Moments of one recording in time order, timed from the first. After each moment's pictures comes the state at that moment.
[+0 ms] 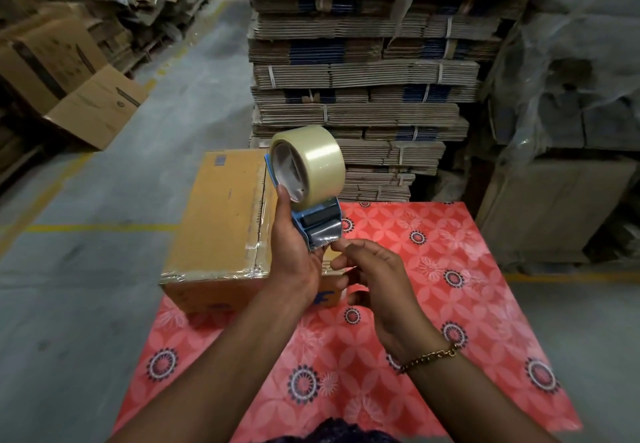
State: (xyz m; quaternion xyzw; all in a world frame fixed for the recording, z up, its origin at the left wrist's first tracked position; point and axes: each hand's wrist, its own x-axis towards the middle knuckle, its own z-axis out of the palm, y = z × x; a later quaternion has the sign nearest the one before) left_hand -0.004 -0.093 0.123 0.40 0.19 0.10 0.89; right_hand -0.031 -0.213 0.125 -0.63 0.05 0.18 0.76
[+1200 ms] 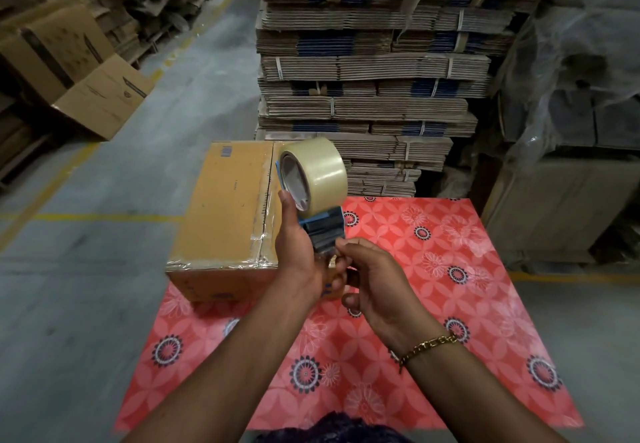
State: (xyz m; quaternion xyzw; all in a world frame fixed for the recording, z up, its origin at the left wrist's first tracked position) left_hand -0.008 -0.096 0.105 0.38 0.27 0.10 0.88; right_hand -0.032 -0.204 0.121 -0.58 0.07 0.28 0.76
